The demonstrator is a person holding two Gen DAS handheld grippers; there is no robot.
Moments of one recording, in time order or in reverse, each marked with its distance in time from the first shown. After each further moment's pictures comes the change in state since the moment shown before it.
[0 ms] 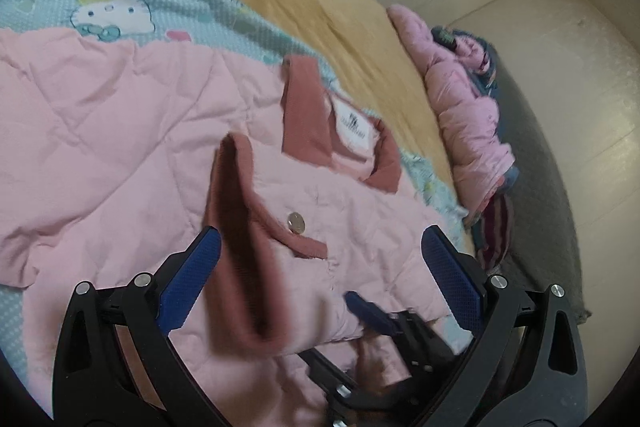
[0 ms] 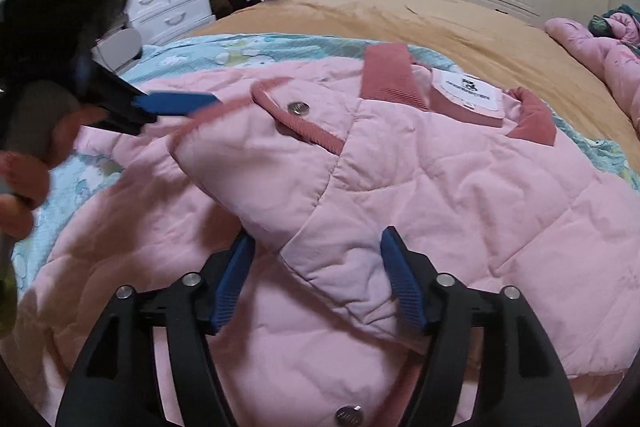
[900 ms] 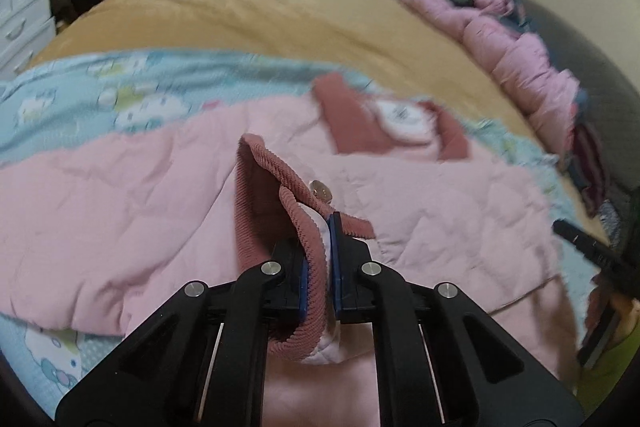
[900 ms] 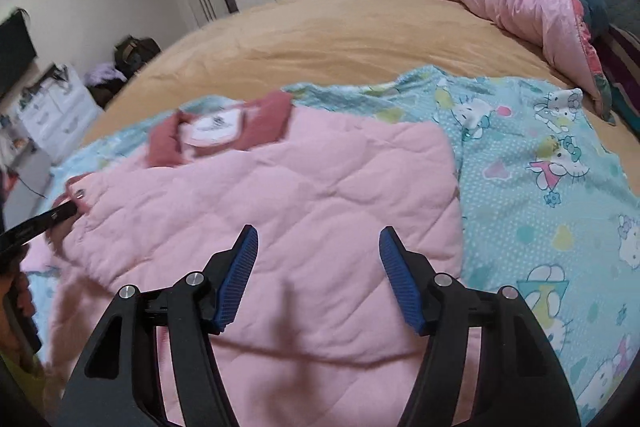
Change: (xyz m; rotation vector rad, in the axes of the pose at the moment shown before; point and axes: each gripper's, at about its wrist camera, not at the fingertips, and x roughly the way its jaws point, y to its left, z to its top) left arm 0.000 -0.022 -0.022 0.353 -0.099 0.390; right arm -0.095 -0.189 -0.025 0.396 -0.002 -0.325
